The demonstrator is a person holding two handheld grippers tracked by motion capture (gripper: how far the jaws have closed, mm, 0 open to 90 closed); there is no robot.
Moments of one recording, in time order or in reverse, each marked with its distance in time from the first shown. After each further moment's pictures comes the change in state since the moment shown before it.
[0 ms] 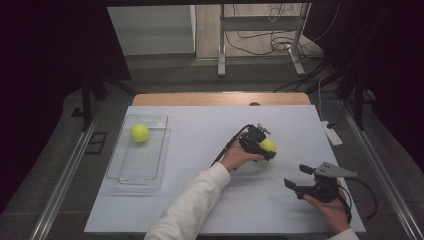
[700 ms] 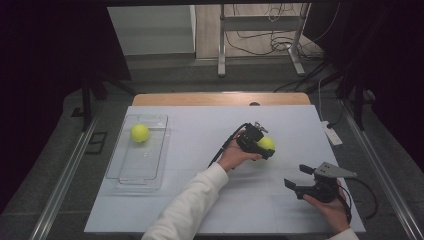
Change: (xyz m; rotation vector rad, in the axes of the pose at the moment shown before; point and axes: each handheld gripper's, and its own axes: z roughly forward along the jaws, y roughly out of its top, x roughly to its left) left arm -0.001 -0.002 -0.014 -0.053 0.018 0.007; right arm 0.000 0.000 0.000 0.001 -0.004 -0.003
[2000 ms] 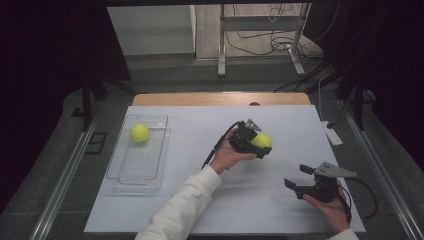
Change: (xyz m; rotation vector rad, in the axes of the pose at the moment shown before) left arm -0.006 -0.006 -0.040 -0.104 -0.003 0.013; right arm 0.000 0.000 0.001 0.004 -0.005 0.003
